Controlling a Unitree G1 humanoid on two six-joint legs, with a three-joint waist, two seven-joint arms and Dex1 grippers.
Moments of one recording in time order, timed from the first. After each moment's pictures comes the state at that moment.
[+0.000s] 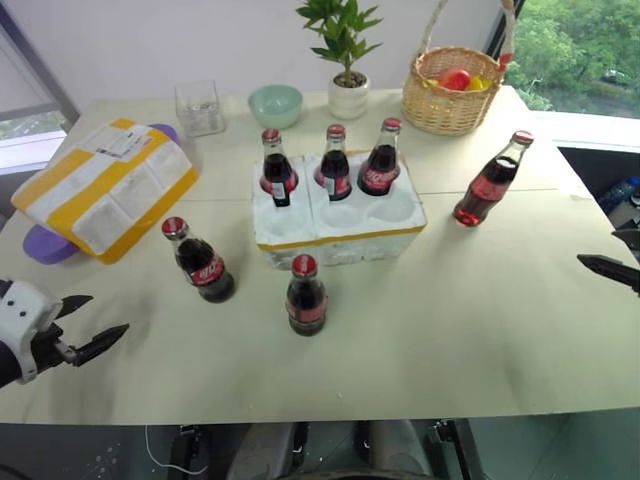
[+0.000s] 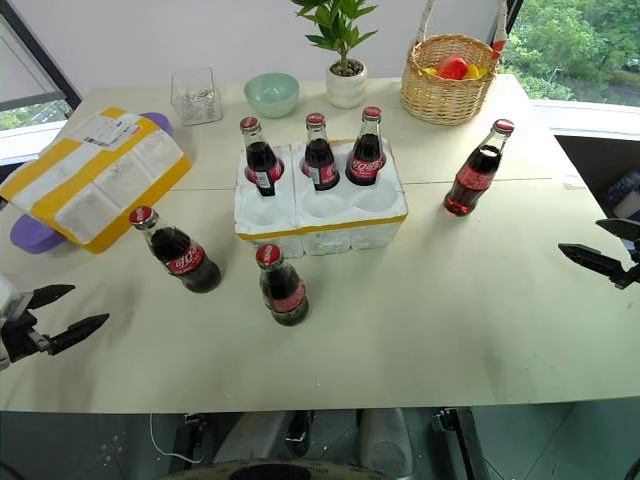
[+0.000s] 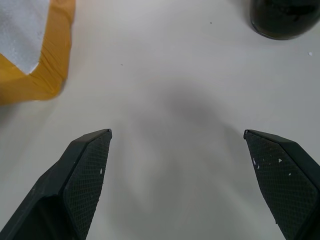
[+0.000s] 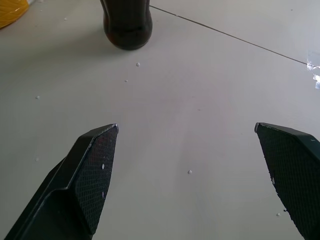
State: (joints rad) left arm 0.36 0.88 0.60 -0.05 -0.40 0.26 -1.00; right arm -0.36 -1.16 -0.37 0.82 0.32 0.09 1.25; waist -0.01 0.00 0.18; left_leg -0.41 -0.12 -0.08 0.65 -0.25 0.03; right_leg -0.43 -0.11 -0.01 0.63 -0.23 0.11
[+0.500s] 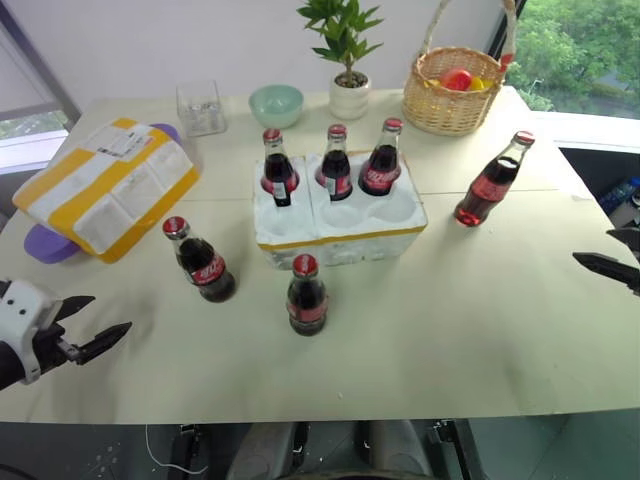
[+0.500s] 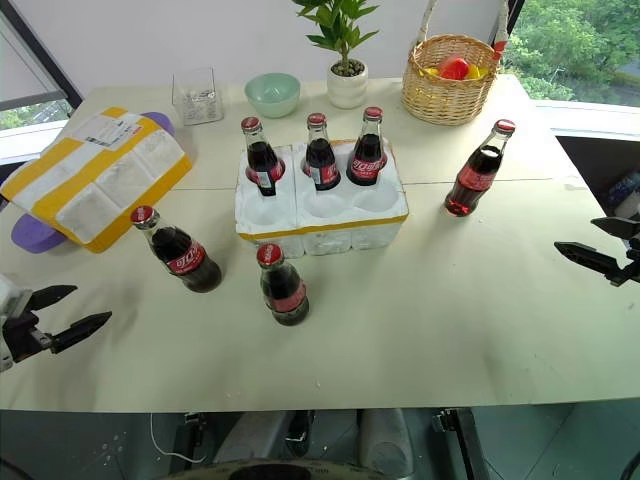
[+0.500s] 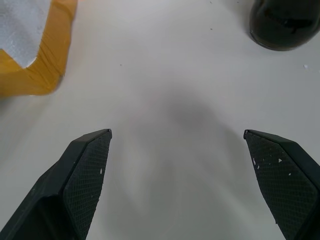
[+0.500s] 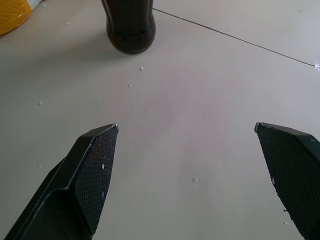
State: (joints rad) left arm 0.35 0.86 0.62 -0.08 -0.43 0.34 -0.98; right arm -0.38 -1.15 -0.36 0.79 0.32 0.14 1.24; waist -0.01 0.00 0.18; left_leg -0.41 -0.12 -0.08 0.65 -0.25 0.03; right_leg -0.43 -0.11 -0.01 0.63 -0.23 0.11
